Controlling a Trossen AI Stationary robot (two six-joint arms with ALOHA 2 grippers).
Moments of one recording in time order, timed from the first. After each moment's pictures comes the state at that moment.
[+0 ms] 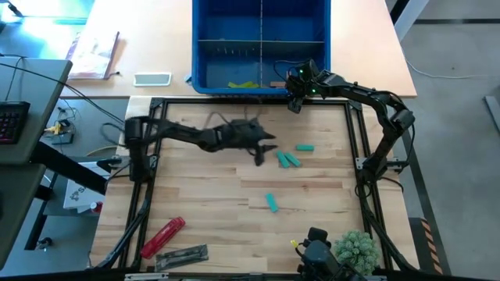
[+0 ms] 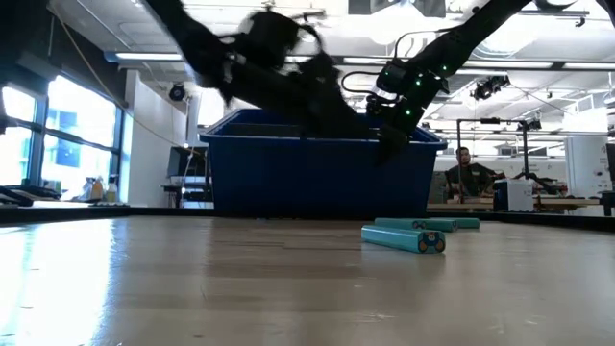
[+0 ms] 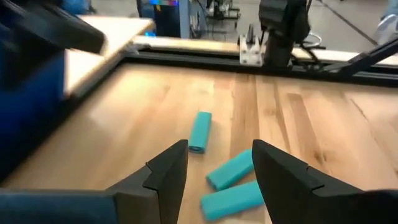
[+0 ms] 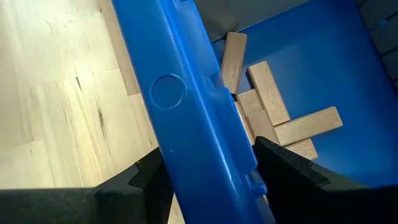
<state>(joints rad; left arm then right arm) 0.21 1.86 1.03 0.52 0.04 0.01 -0.82 1.75 1.29 -0.43 -0.07 -0.56</state>
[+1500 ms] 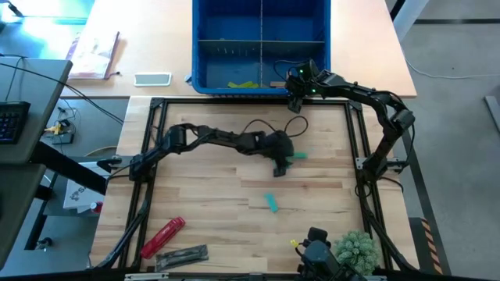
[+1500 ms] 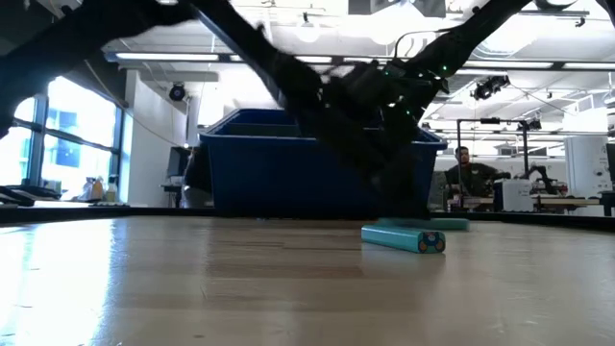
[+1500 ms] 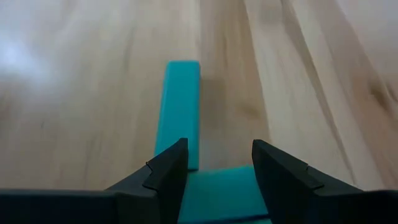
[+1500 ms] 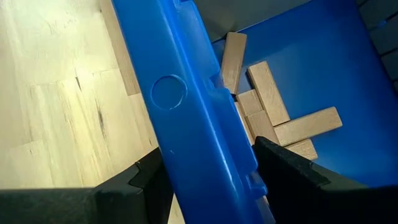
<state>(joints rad) 0.16 2.37 1.67 -0.05 0.10 0.16 -0.82 1.75 1.29 -0.43 -0.07 -0.56</state>
